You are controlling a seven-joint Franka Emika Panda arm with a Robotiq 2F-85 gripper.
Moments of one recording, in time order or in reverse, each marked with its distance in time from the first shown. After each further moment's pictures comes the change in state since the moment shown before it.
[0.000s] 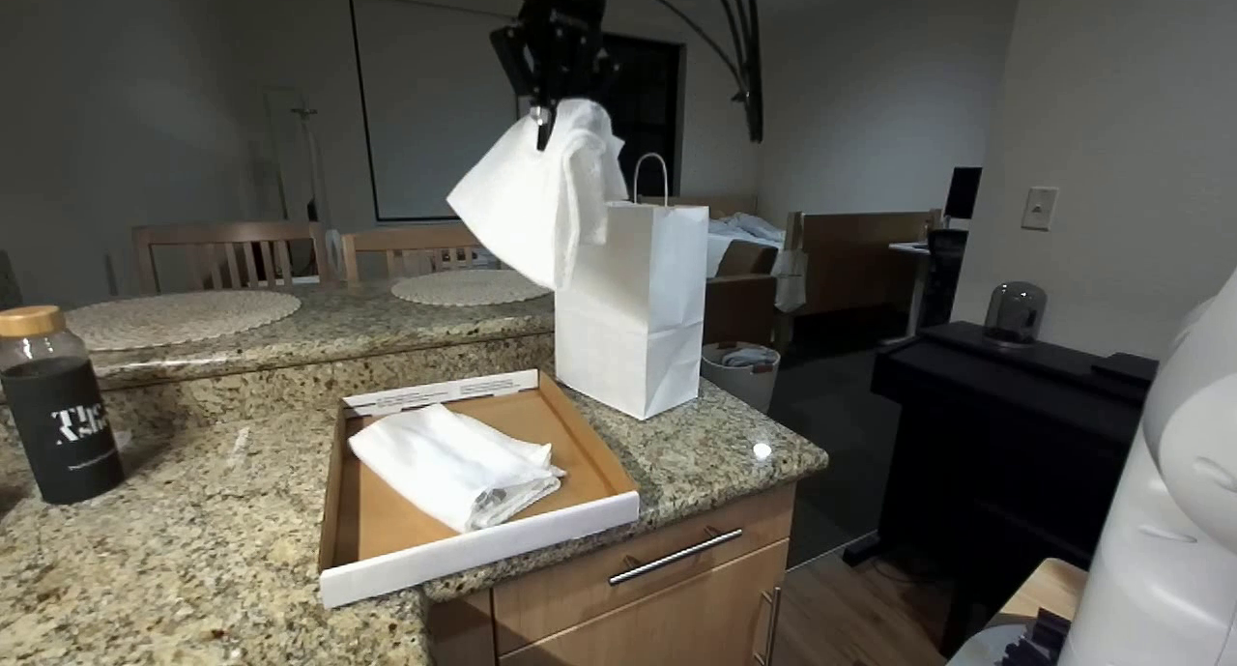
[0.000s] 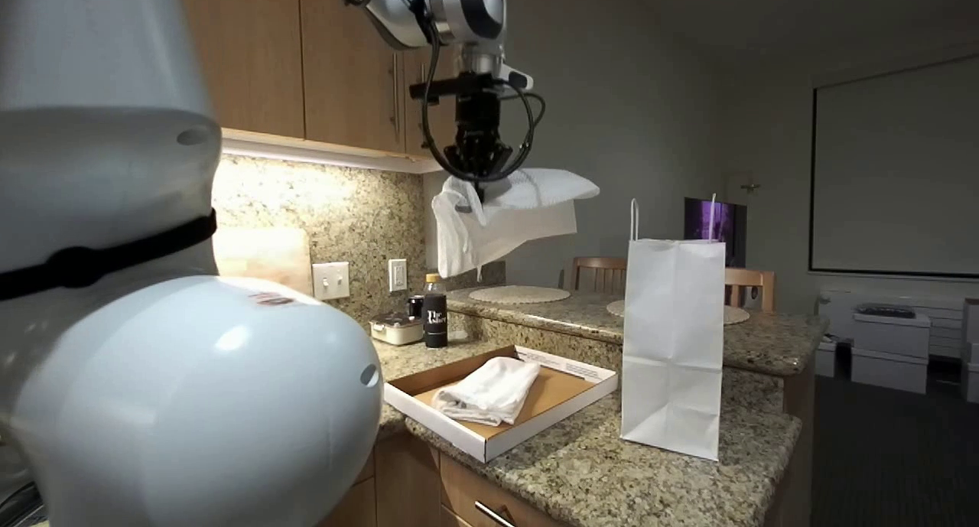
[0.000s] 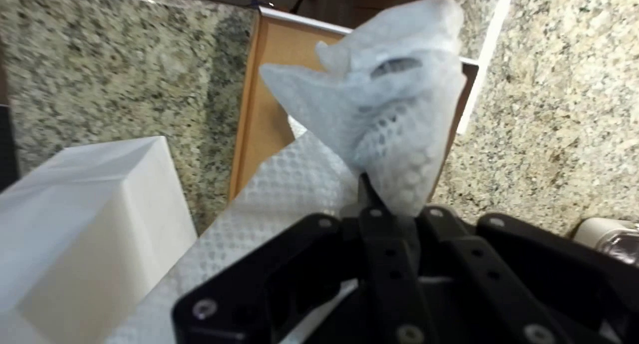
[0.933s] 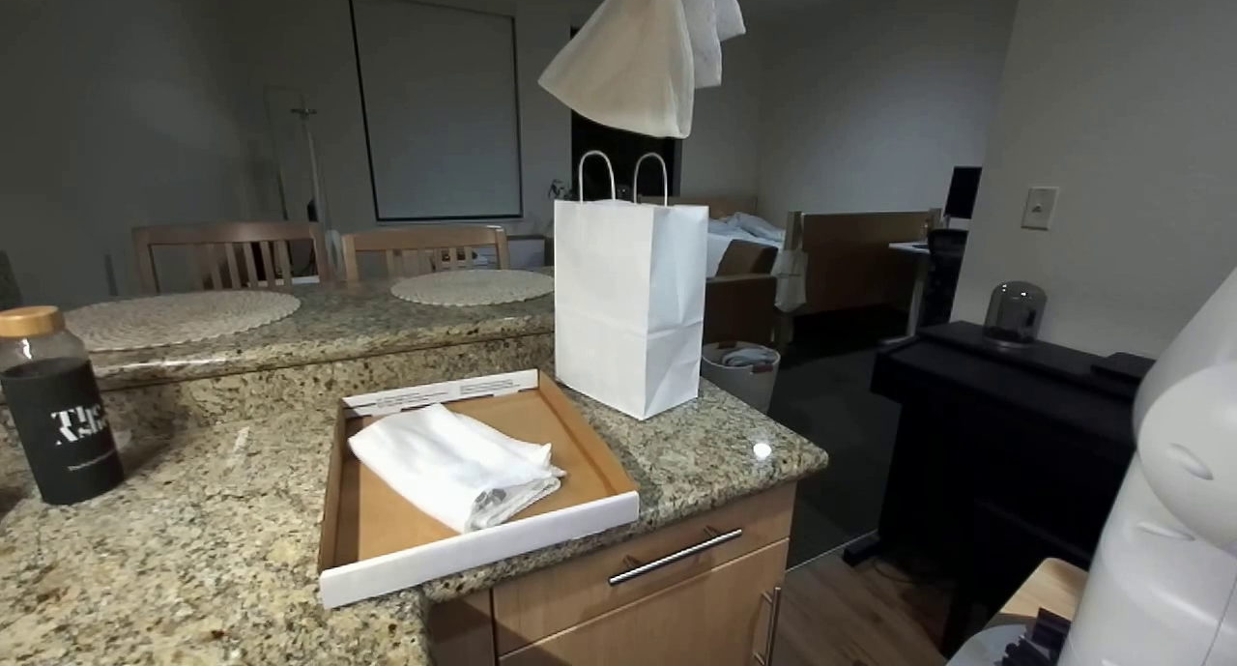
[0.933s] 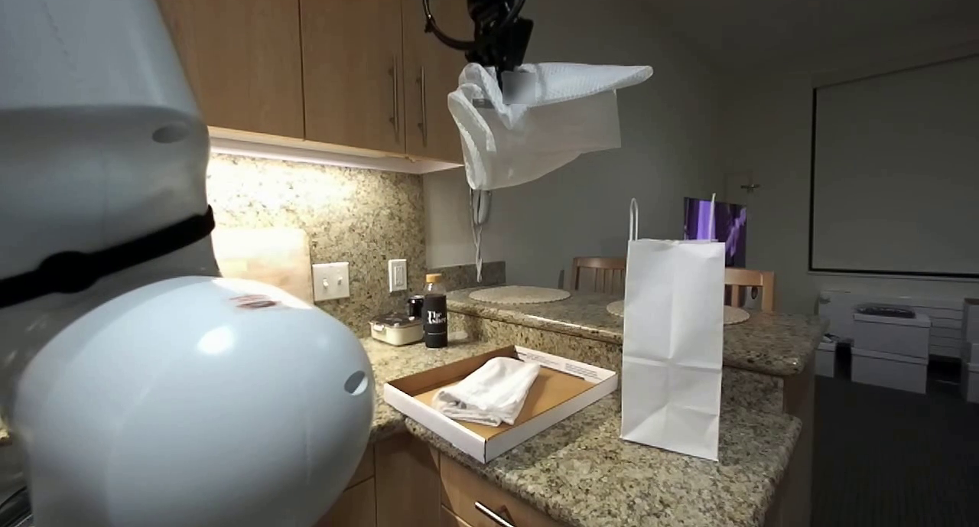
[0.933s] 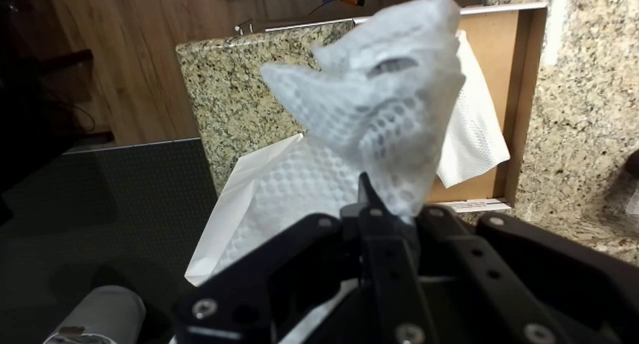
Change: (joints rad) arm -0.068 -0.042 -0.035 0.341 -0.144 -0.377 0.205
